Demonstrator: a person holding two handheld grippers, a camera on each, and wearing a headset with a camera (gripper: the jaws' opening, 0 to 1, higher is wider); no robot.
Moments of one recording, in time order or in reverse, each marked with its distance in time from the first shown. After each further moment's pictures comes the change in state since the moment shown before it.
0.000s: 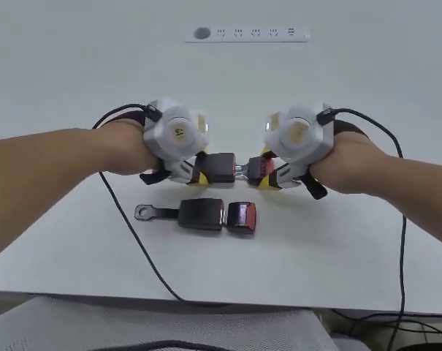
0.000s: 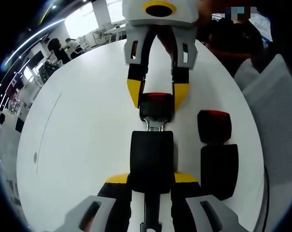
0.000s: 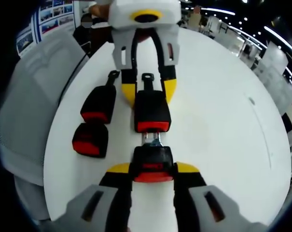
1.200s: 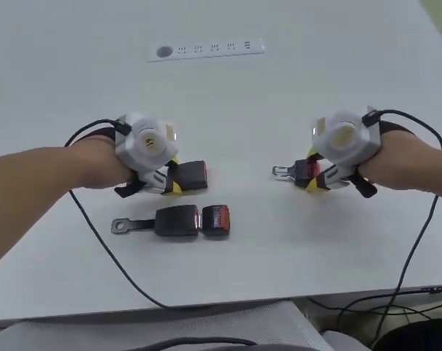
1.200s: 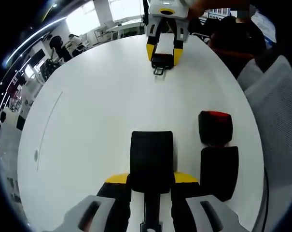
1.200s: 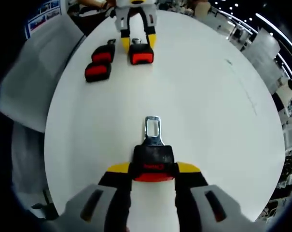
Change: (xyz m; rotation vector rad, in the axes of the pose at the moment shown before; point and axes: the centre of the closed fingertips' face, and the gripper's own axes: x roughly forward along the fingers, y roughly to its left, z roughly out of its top) left arm -0.001 -0.002 0.000 -0.015 0.018 0.016; right arm -0.078 0.001 -0.128 0.083 0.166 -0.092
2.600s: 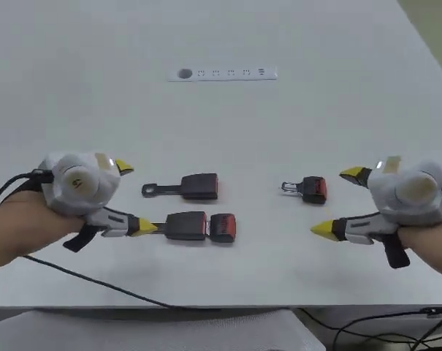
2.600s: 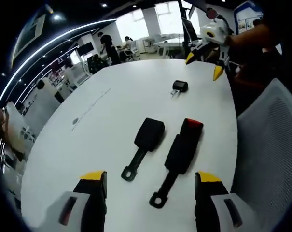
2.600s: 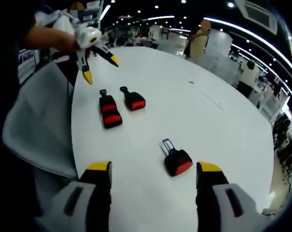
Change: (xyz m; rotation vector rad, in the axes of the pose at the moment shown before) left arm -0.120 -0.059 -0.040 -0.342 -0.197 0.314; right arm -0.084 0.063 0.032 0.325 -0.333 -0.217
